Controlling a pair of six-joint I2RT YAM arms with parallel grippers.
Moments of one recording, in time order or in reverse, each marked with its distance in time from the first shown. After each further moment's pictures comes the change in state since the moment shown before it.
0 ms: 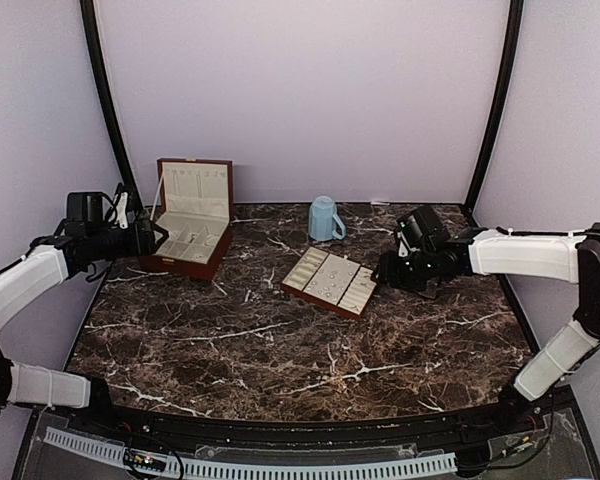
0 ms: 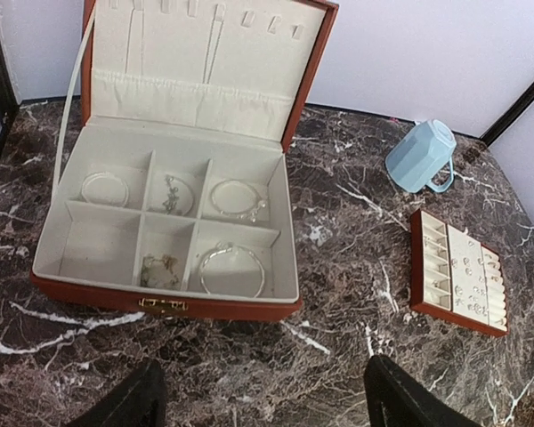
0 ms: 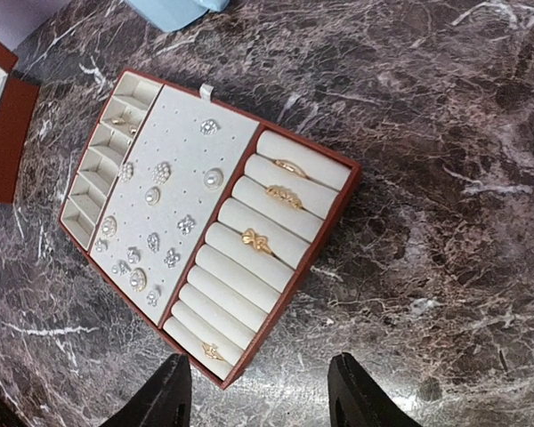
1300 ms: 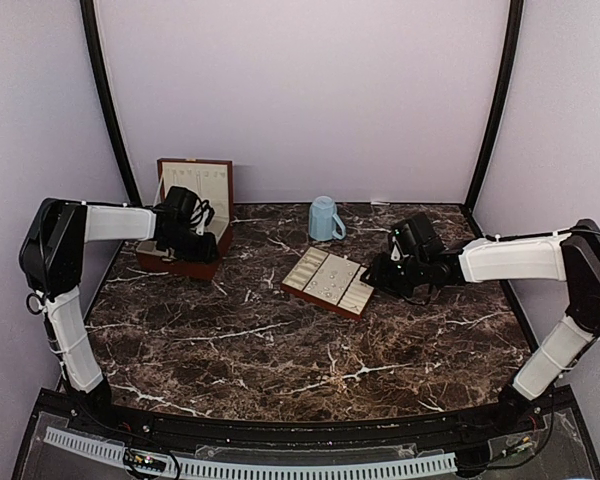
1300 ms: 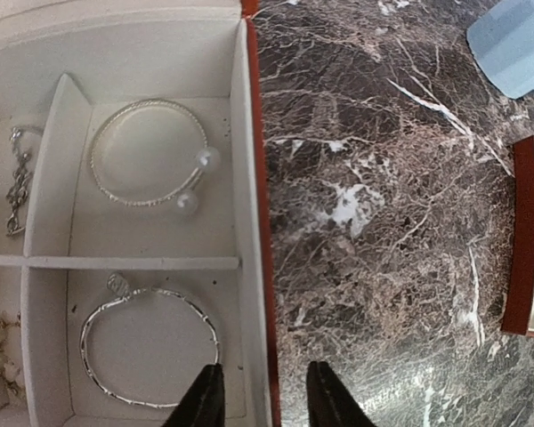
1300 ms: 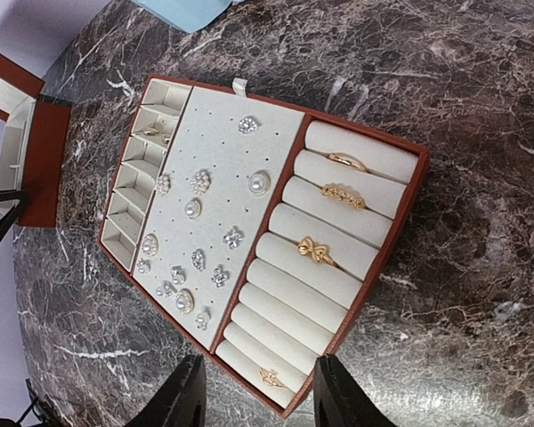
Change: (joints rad) left arm -0.259 0.777 0.480 -0.082 -0.196 -0.007; right arm 0.021 0.059 -0.069 0.218 -0.079 0.179
